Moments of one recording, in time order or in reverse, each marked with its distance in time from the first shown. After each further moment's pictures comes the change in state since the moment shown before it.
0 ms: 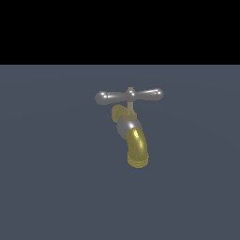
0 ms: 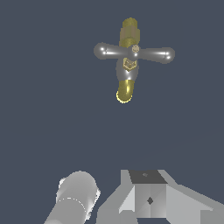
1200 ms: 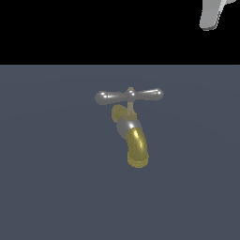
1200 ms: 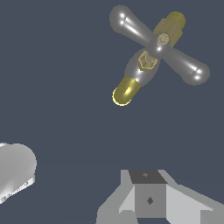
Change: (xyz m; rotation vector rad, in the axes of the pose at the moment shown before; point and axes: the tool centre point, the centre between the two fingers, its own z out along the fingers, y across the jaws) arm 0.027 0.076 0.095 0.006 -0.002 -0.561
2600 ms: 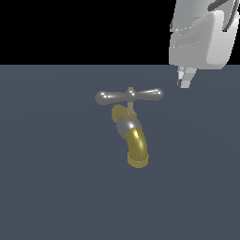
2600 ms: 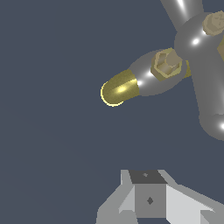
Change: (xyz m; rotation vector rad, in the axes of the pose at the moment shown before) arm 0.033 0.082 0.099 0.004 -0.004 -0.593
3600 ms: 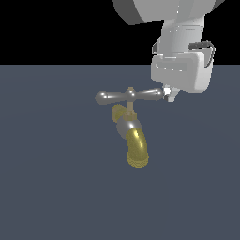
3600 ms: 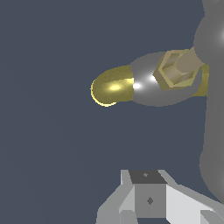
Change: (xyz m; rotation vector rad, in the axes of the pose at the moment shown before) arm 0.014 0.042 0.049 0.006 0.008 -0.290
